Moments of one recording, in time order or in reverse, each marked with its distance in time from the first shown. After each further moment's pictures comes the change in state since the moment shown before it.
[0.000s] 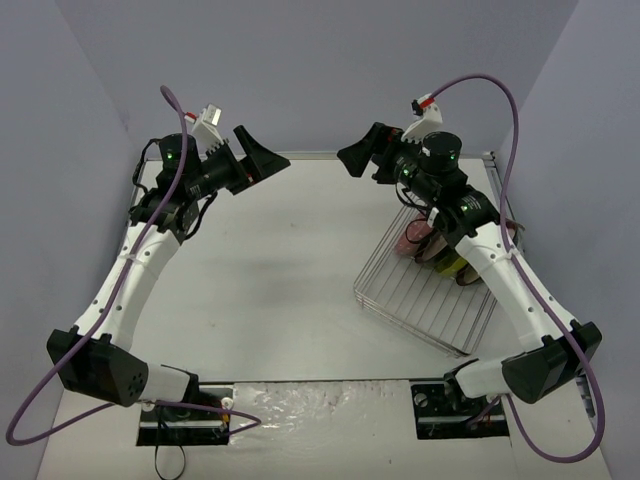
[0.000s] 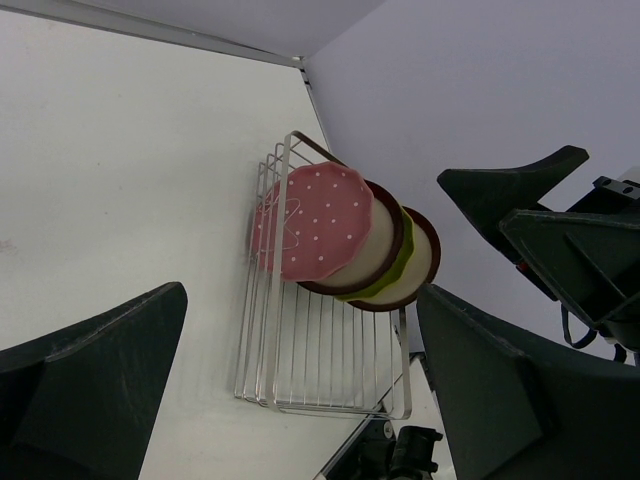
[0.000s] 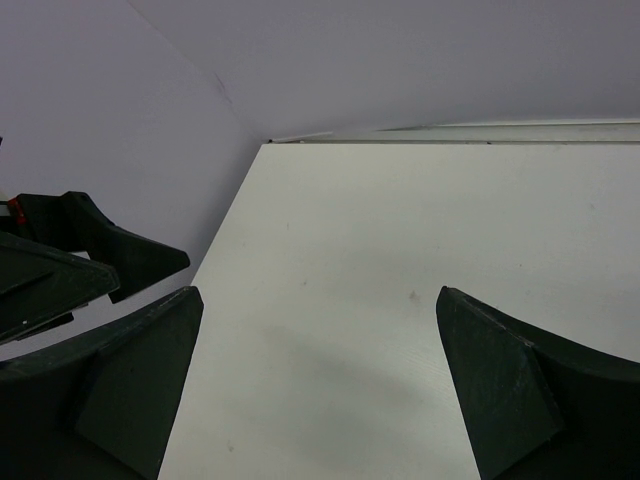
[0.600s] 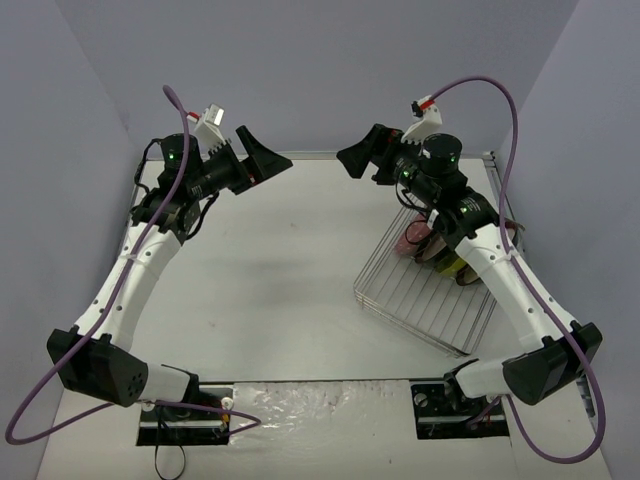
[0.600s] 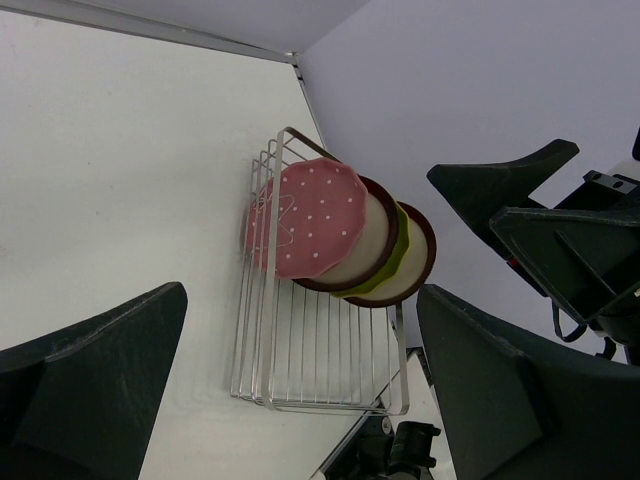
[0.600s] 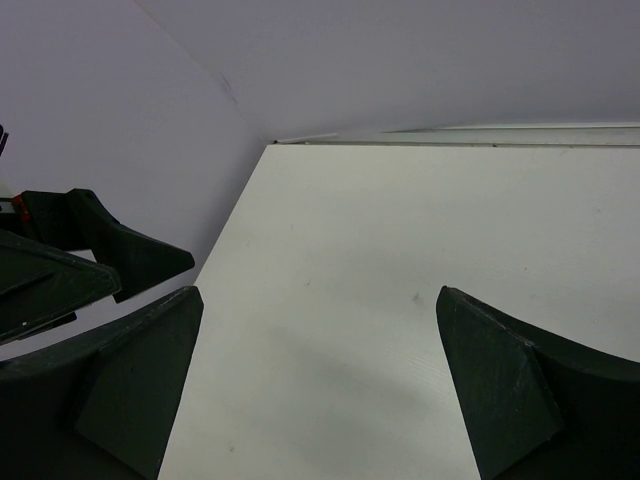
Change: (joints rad) left arm -0.008 0.000 0.000 0.007 0.005 0.000; right arm 0.000 -0.011 -0.025 0.030 -0.010 0.000
